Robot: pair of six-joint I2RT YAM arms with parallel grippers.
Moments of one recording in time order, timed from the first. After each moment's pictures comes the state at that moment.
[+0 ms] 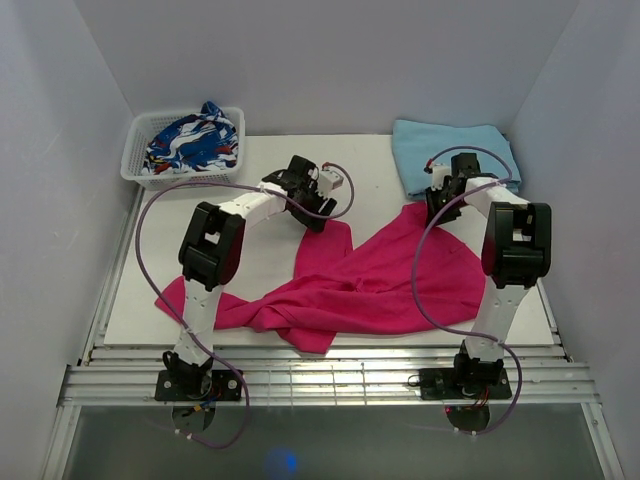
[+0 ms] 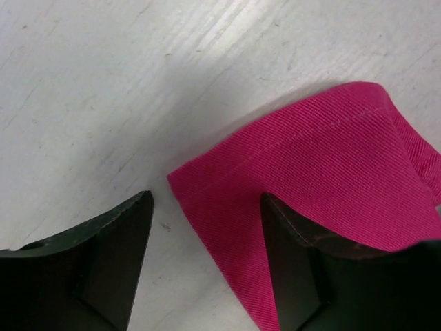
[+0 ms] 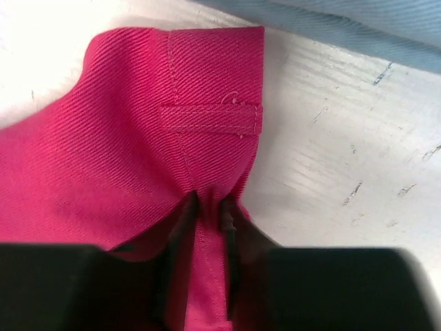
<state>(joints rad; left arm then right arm) -0.49 2.20 1.68 -0.47 0.24 0.27 0.00 2.02 1.43 -0.57 -0.29 -0.30</state>
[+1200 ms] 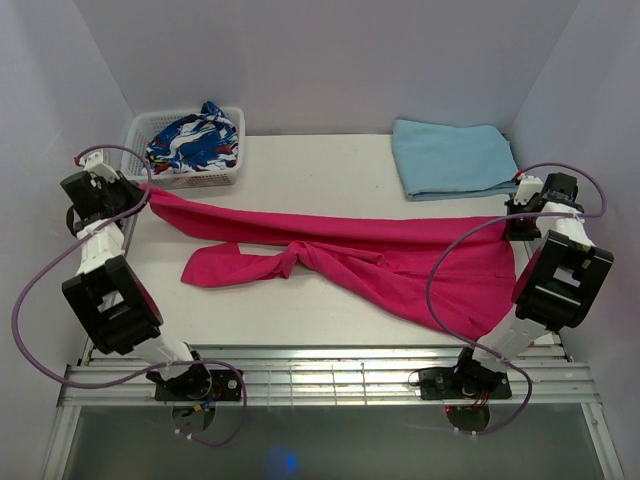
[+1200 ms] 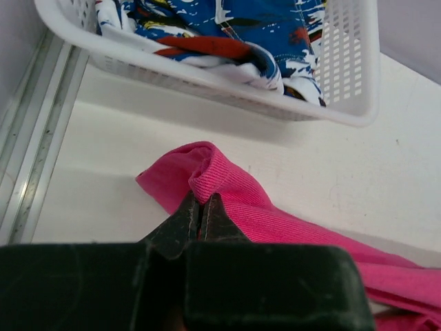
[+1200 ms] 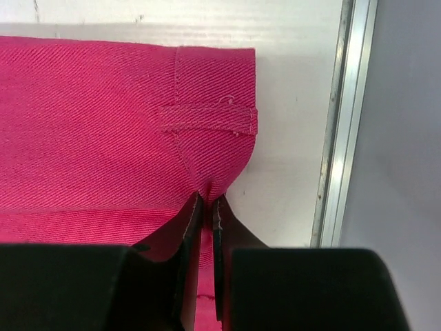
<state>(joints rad) 0.55 1.55 1.10 -0.04 0.53 -0.14 -0.45 1.70 1.18 -0.53 -0.24 -0.44</state>
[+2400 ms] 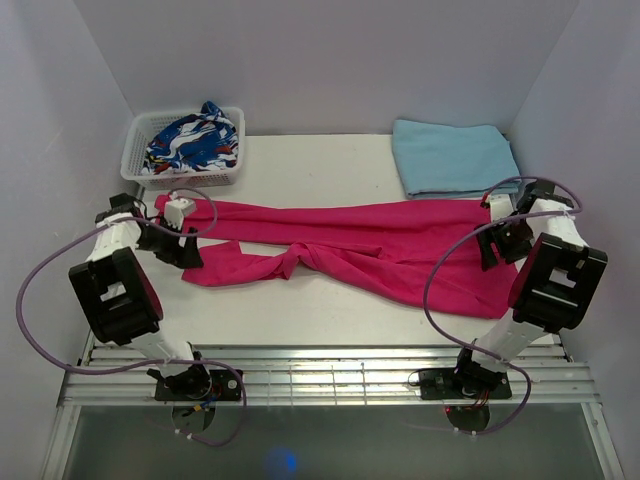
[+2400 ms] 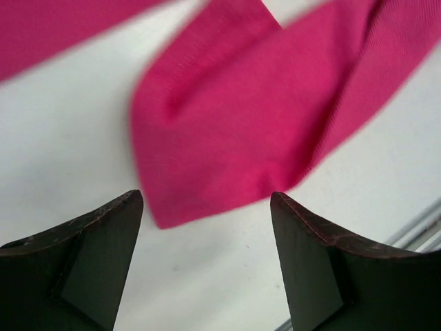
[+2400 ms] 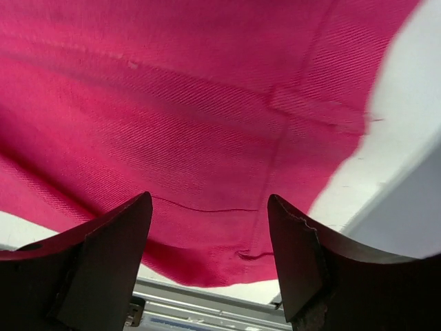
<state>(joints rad) 0.42 1.63 1.15 -0.86 0.64 0.82 -0.37 1.69 1.23 -0.91 -0.19 -0.70</state>
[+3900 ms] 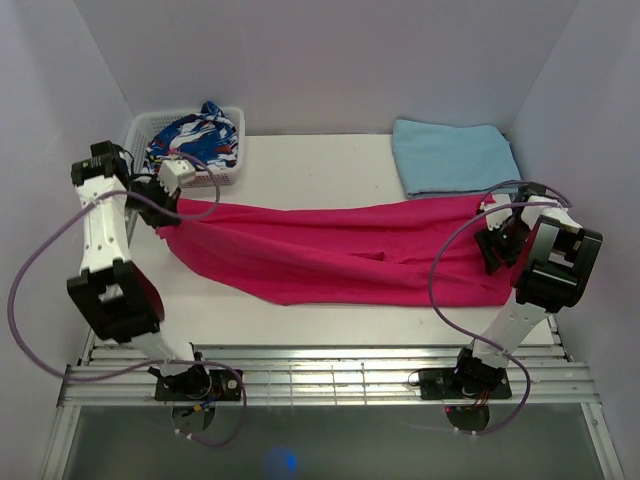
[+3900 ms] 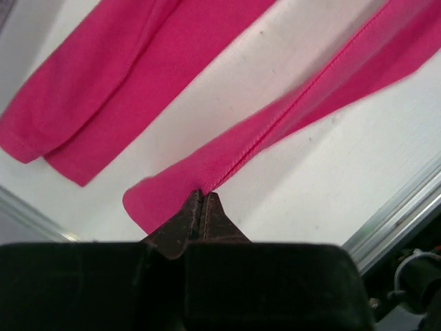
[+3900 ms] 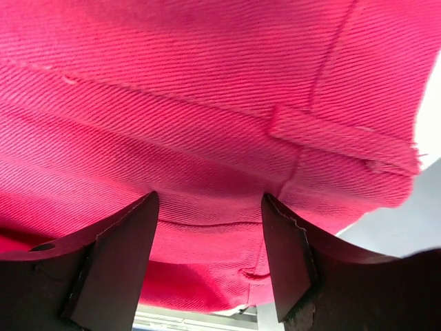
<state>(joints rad) 0.34 1.52 1.55 -1.29 0.60 1.24 -0.37 1.85 1.24 -0.86 -0.09 -0.79</state>
